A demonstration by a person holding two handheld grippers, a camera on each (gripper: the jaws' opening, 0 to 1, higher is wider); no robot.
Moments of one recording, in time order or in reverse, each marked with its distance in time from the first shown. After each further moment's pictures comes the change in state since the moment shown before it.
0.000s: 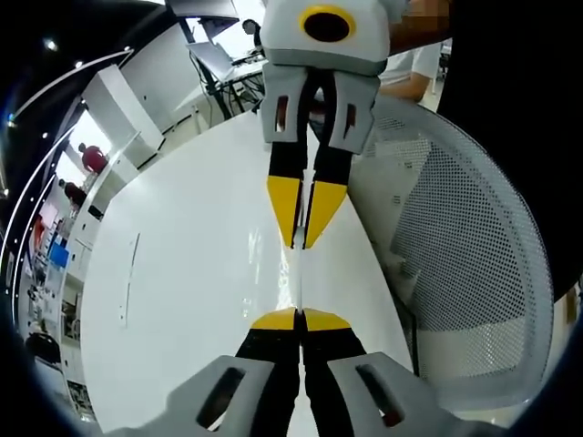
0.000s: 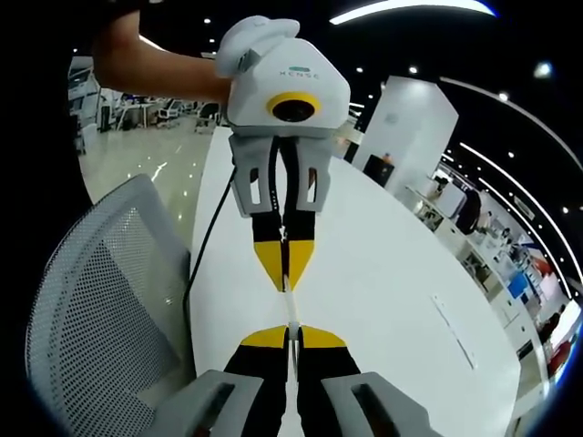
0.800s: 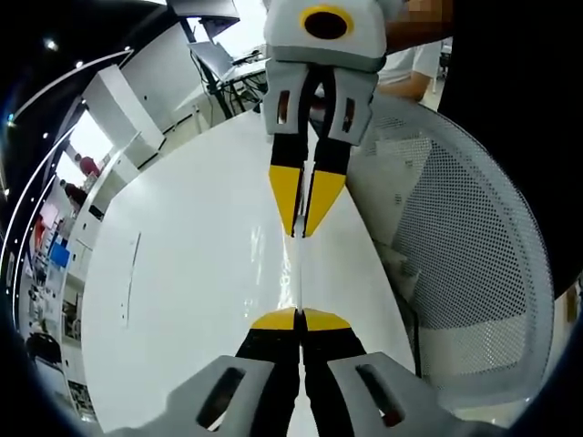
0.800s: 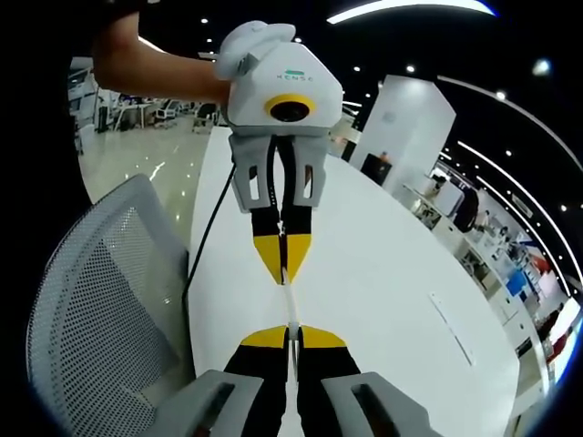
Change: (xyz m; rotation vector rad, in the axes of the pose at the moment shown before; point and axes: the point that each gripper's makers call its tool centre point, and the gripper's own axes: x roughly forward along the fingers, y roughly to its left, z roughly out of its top) left arm -0.001 0.004 -0.003 0.002 0.002 0.001; right arm -0.004 -0.003 -0.002 0.005 0.005 -0.010
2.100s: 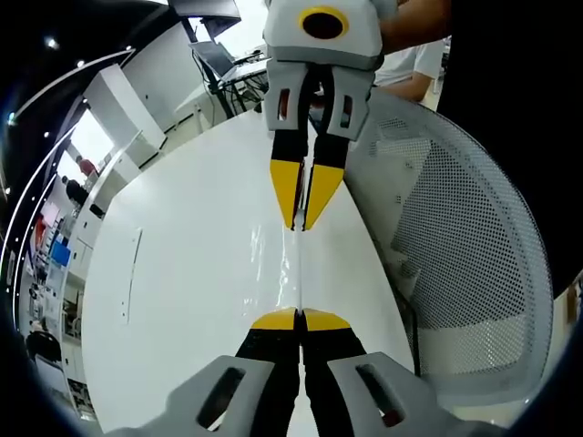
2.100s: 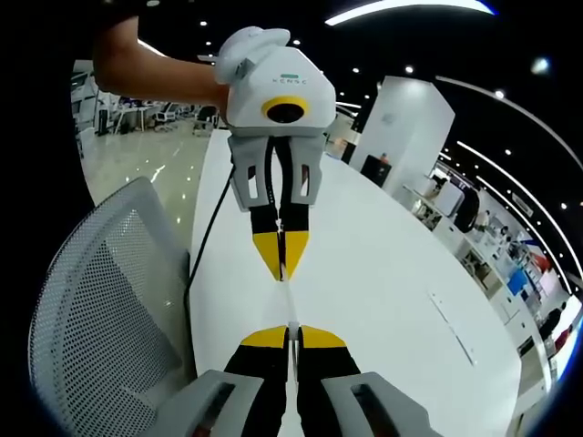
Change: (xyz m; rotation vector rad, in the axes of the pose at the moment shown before) left arm -0.003 -0.002 0.000 -0.004 -0.001 0.005; right arm -0.002 0.000 0.000 0.009 -0.013 0.003
